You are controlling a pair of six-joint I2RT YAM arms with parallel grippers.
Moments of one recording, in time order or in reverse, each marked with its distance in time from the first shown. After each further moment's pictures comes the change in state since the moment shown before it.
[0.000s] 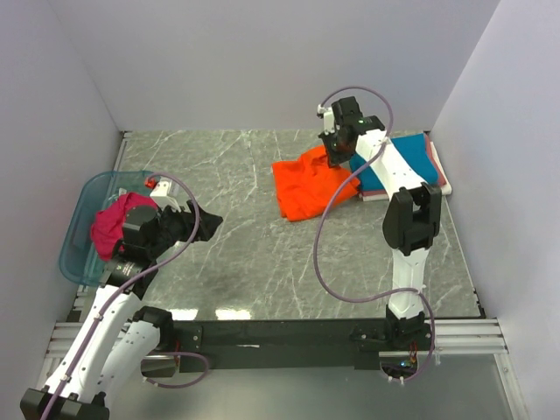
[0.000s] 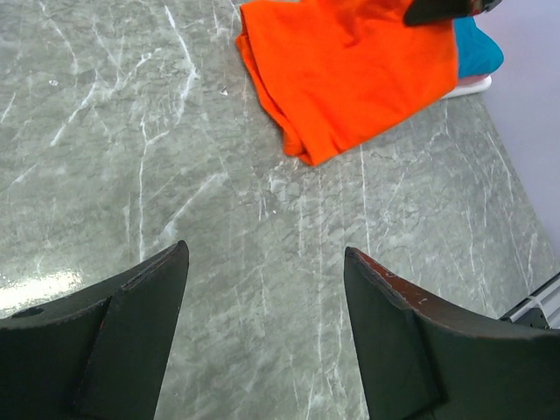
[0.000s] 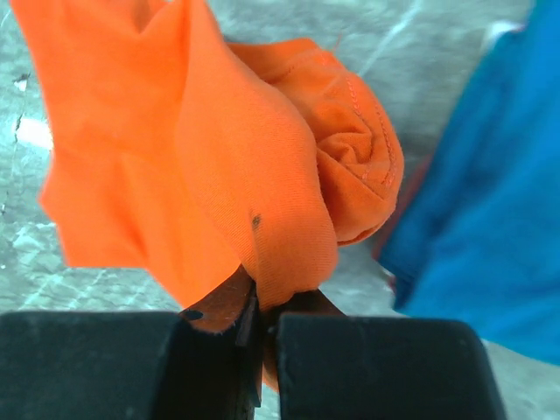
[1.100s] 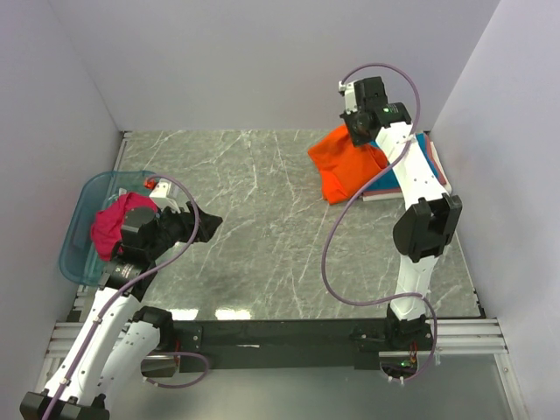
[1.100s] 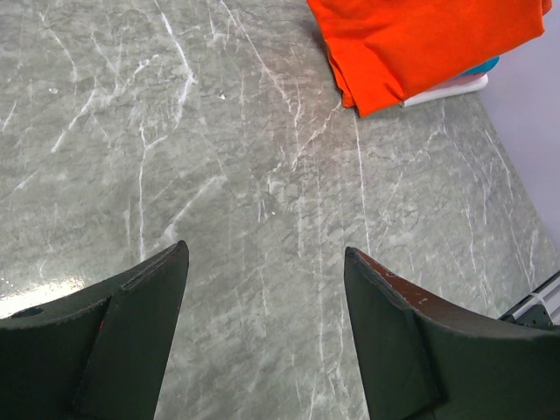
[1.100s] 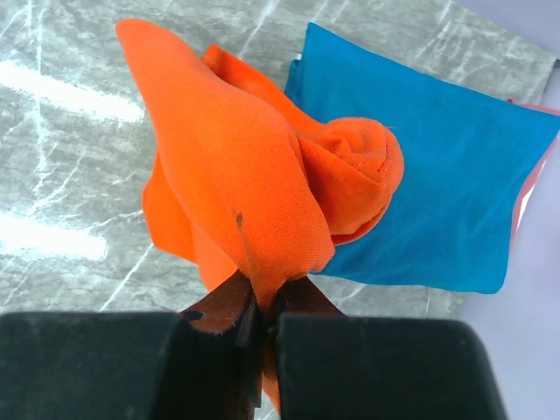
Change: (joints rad) left arm 0.000 -0.020 -0.003 -0.001 0.008 0.014; right arm -0.053 -0.104 0.120 -0.061 0.196 -0.105
